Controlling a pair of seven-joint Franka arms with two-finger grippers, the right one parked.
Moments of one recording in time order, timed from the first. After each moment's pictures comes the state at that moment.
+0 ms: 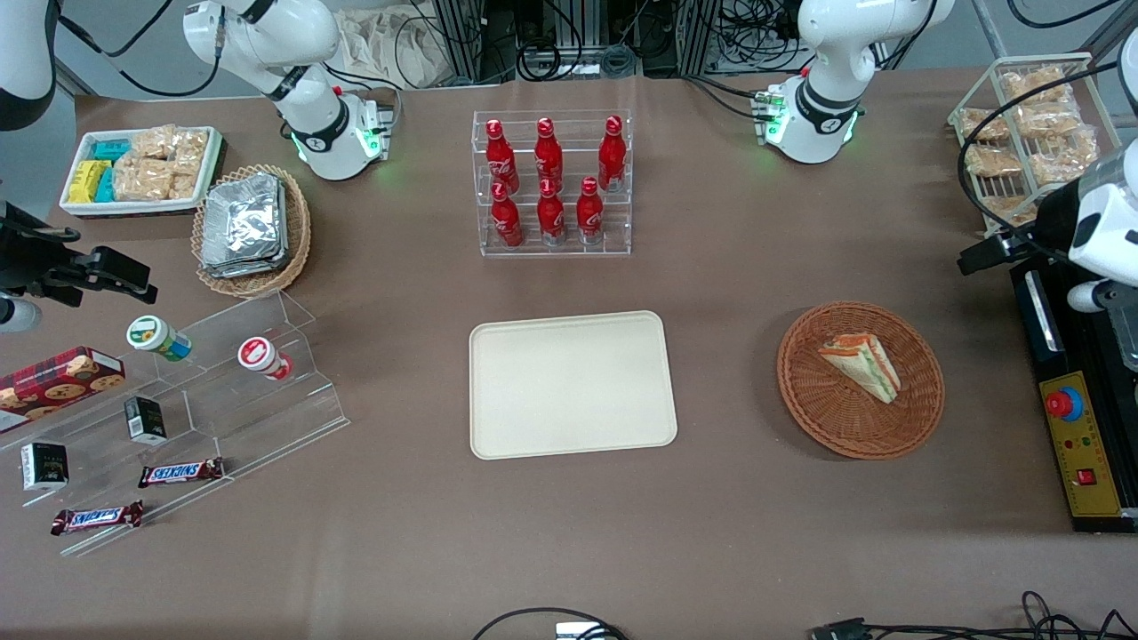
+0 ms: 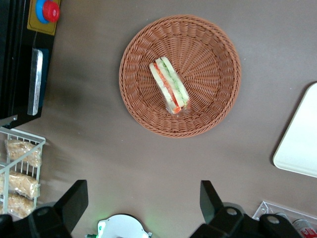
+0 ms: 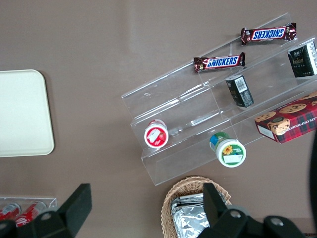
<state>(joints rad) 0.19 0.04 -0.18 -1.65 0.02 1.49 -0.32</state>
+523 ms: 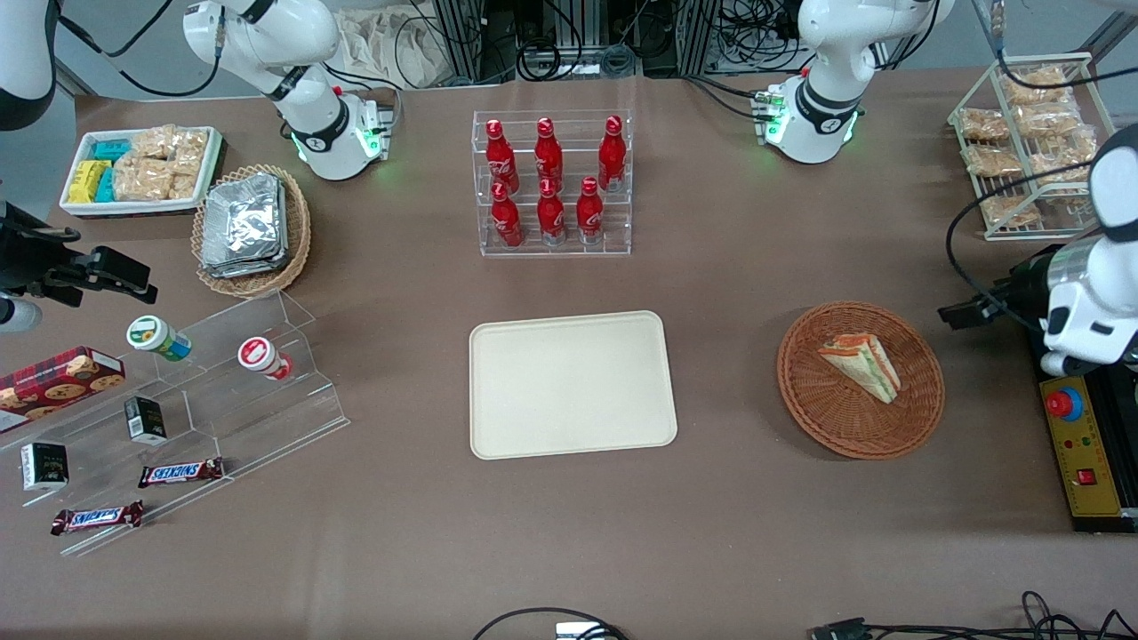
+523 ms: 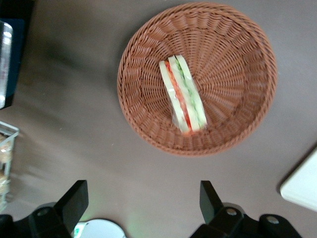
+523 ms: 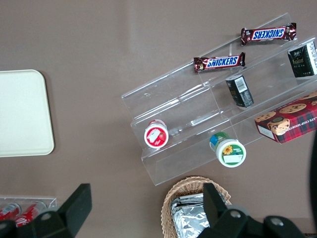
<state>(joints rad) 0.19 0.19 -0.11 -1.76 -0.02 1.66 -0.40</state>
